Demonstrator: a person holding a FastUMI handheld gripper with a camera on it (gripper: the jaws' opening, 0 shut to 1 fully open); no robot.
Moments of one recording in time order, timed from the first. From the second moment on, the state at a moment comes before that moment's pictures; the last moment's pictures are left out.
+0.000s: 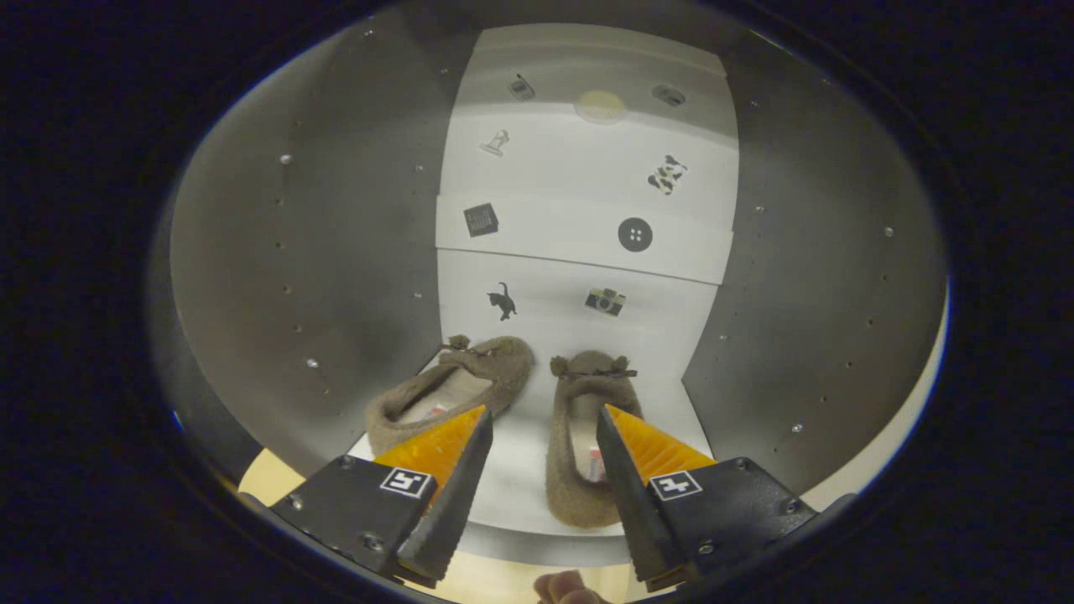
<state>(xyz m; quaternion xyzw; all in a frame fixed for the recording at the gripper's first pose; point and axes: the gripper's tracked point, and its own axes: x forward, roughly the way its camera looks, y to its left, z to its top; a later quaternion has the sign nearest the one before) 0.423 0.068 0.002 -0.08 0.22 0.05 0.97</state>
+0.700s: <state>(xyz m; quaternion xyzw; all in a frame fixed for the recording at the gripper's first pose) 0.254 0.090 0.122 -0.03 0.07 0.04 1.00</state>
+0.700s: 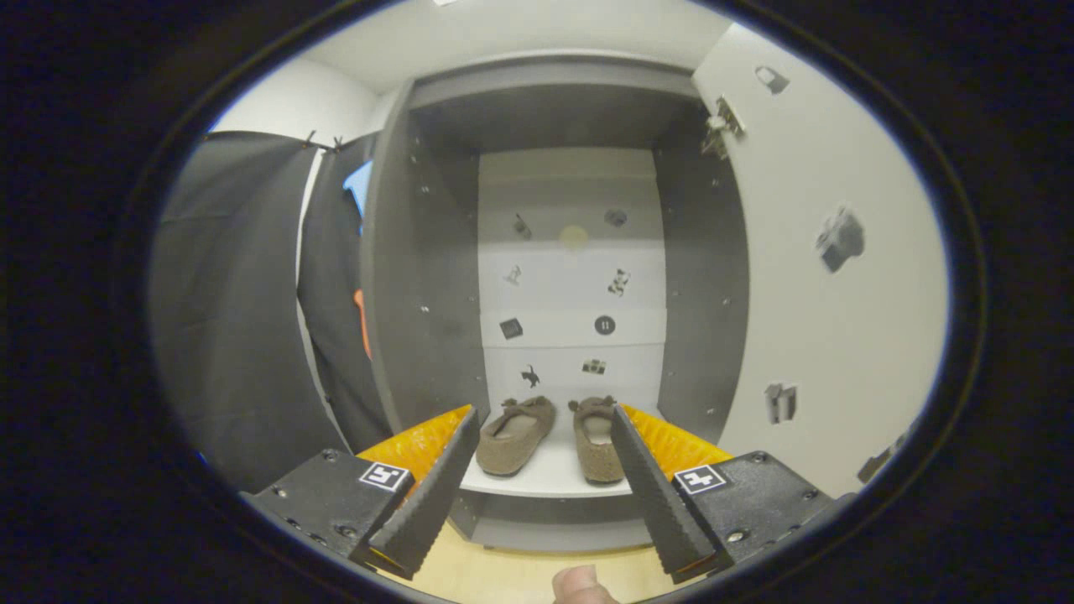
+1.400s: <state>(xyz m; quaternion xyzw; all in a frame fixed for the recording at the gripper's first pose) 0.047 -0.037 0.219 -0.05 -0.05 0.03 1.00</state>
